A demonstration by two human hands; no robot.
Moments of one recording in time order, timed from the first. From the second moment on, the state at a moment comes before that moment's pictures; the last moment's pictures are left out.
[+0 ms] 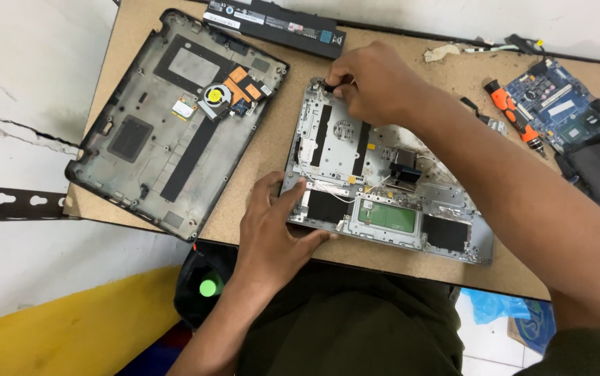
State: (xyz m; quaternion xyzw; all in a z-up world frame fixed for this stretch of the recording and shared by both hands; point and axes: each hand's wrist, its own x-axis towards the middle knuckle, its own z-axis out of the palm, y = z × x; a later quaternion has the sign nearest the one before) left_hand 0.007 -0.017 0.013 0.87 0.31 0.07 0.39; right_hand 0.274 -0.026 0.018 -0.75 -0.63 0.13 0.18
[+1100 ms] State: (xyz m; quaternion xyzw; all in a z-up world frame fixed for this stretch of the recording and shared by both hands) left_hand 0.011 -0.019 0.006 0.89 0.29 0.11 0.33; right_hand 0.260 -0.016 0.021 -0.75 -0.64 0.11 0.12
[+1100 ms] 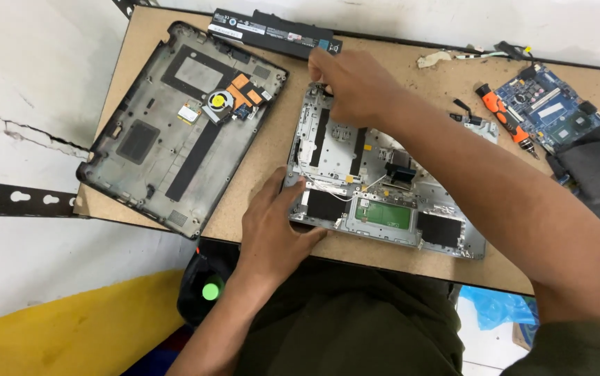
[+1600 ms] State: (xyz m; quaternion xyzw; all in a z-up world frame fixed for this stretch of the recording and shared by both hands) left_hand 0.007 -0.015 0.014 0.88 0.27 0.09 0.37; right_hand 0.262 -0.008 0.017 -0.78 -0.60 0.09 0.18
